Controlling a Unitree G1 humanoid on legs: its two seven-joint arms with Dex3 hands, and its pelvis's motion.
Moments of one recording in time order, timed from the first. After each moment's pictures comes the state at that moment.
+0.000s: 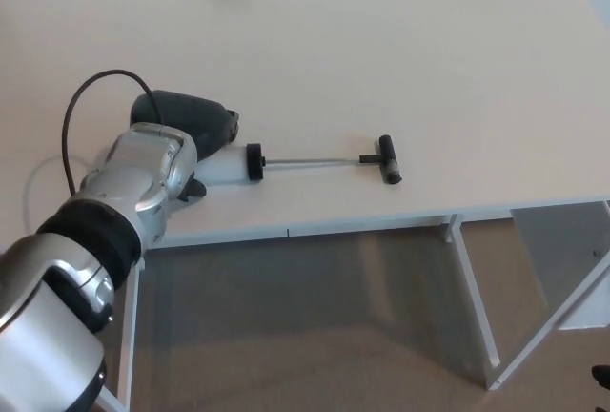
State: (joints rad) left_arm -0.92 0.35 -0.81 1.07 0.70 0.07 -0.10; right_arm 0.24 -0.32 -0.16 0.60 -0.07 -0.33 -0.02
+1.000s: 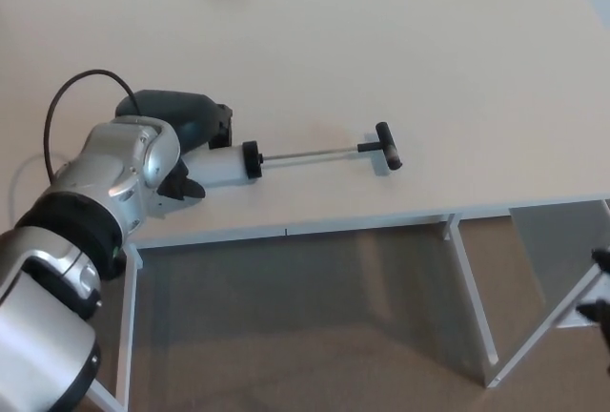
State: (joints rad) left_arm -0.94 0.37 -0.68 1.11 0.66 -0.03 -0.15; right_arm 0.33 -0.22 -0.19 -0.04 0.06 -0.29 -0.01
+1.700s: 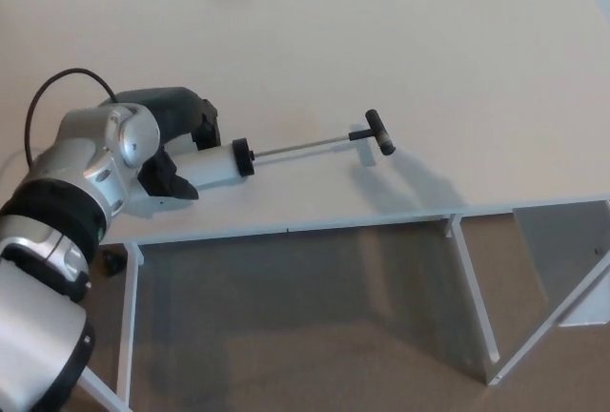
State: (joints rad) left_arm -0.96 0.38 -0.56 1.15 0.60 -0.04 -0.29; right_arm -0.17 -0.30 -0.22 -0.29 0.19 -0.13 0.01
